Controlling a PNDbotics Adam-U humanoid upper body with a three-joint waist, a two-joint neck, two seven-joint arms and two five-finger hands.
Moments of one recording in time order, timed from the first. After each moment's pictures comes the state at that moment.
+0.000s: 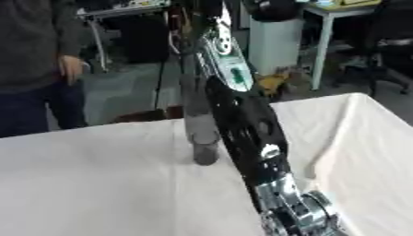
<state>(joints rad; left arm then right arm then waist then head) -0.19 0.21 -0.07 -1.62 -0.04 0.01 0.09 -1.13 -0.32 -0.16 -1.20 -0.29 -0.26 -0.01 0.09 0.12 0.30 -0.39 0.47</state>
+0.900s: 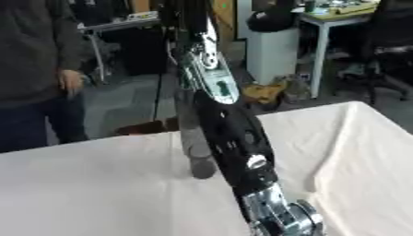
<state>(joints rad) -0.19 0.21 -0.07 -1.62 -0.03 0.01 0.08 -1.13 -0.36 -0.17 -1.20 -0.26 -0.29 -0.01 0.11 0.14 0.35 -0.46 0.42</state>
